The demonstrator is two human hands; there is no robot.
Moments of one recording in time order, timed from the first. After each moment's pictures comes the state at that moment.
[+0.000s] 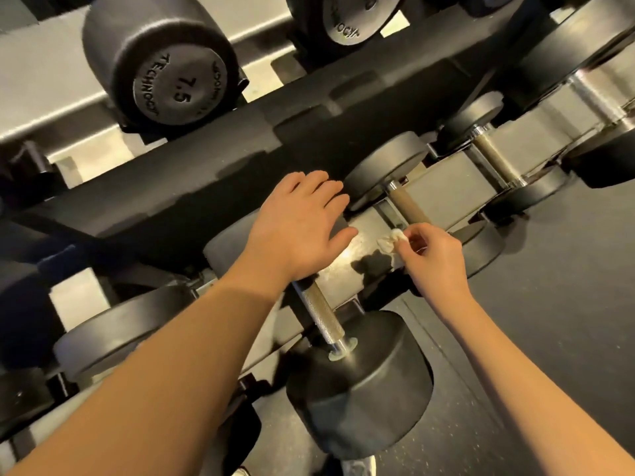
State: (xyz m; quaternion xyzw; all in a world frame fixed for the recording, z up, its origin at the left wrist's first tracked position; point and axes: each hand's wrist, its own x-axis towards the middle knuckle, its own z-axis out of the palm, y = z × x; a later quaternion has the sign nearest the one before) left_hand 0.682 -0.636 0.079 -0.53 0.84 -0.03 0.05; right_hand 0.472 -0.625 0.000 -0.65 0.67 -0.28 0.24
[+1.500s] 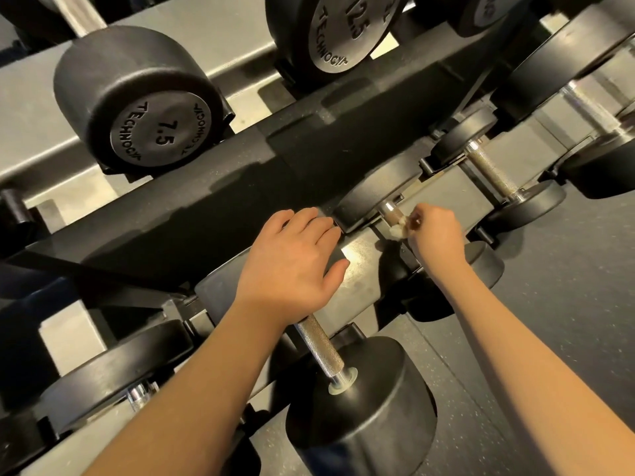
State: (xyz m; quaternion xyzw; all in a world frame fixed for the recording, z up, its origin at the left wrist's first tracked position) left_hand 0.682 -0.636 0.074 -0.54 0.84 -0.03 -0.01; right_hand 0.461 -0.718 -0.012 -0.64 0.73 -0.13 0.19
